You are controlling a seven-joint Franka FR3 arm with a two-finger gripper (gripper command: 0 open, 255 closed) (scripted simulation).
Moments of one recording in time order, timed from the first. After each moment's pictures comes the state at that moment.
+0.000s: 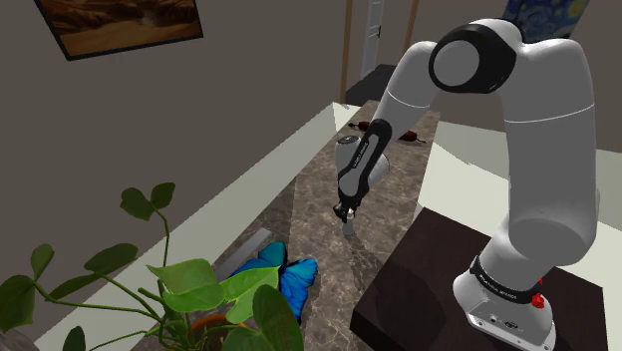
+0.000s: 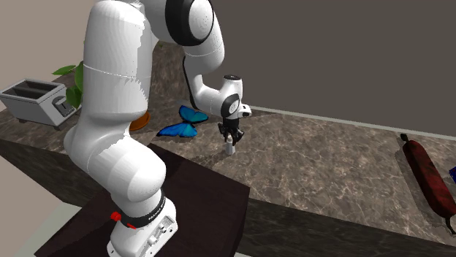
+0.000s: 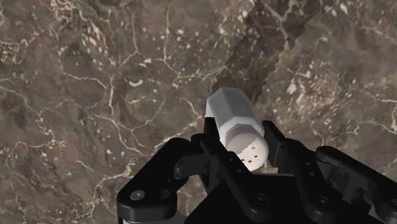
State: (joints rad) arm -0.08 0.49 -0.03 -2.38 -0.07 2.78 0.12
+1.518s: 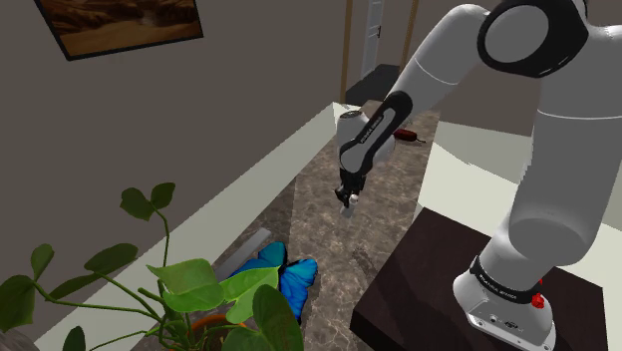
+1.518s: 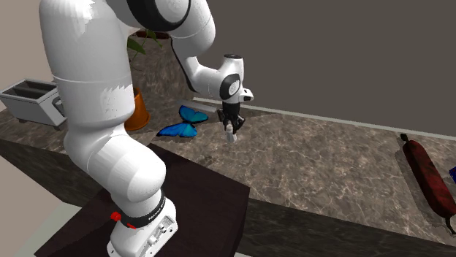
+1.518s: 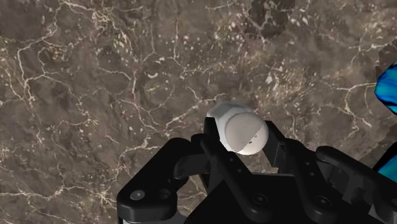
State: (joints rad) arm -0.08 0.26 -0.03 -2.43 -0.06 2.60 0.10
